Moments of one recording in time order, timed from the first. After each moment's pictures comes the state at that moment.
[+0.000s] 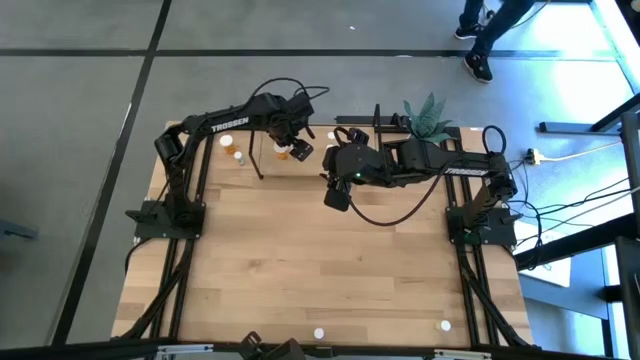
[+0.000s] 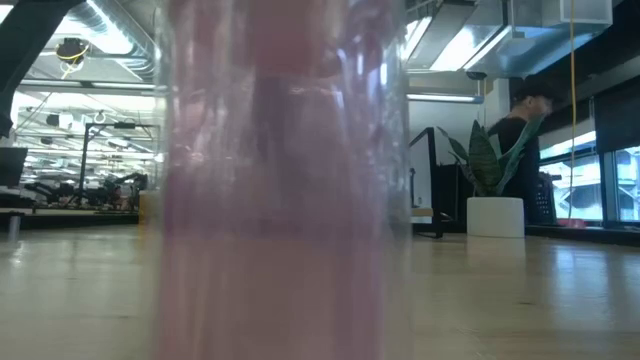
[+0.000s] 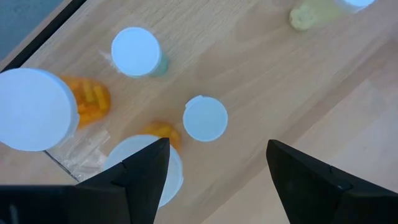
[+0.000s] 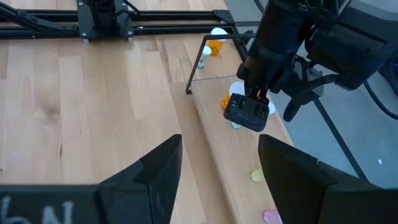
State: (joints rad) left arm 0.58 1.87 1.62 -1.06 0.01 -0.28; right arm 0.08 1.79 2.05 -1.03 0.45 0.10
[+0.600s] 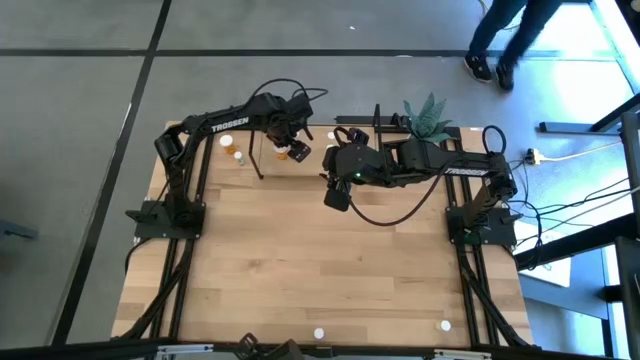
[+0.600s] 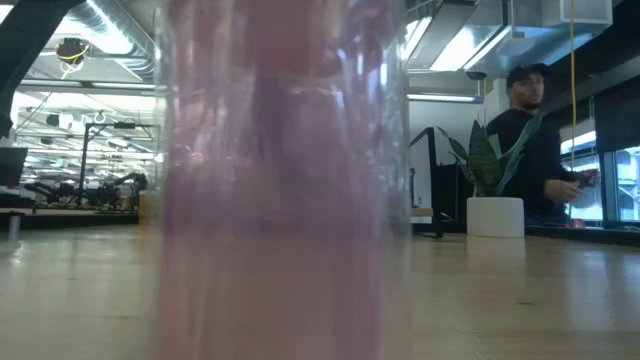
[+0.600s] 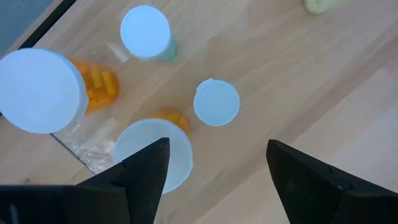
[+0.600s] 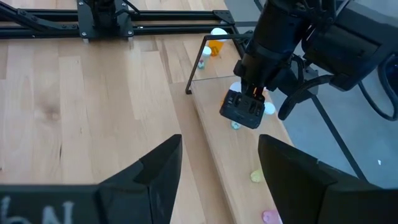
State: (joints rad) left arm 0.58 1.87 1.62 -1.10 -0.01 -0.28; right arm 0.08 1.79 2.05 -1.03 0.45 0.10
